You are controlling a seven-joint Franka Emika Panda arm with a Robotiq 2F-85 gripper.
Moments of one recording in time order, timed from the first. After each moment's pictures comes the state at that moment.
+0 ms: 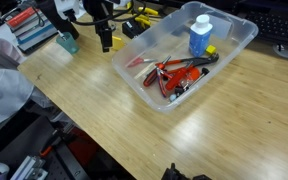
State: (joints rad) arm 0.07 0.35 0.04 -1.93 0.37 2.05 0.32
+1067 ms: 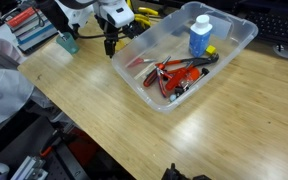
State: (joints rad) arm 0.14 0.50 0.02 -1.90 0.36 2.30 0.80
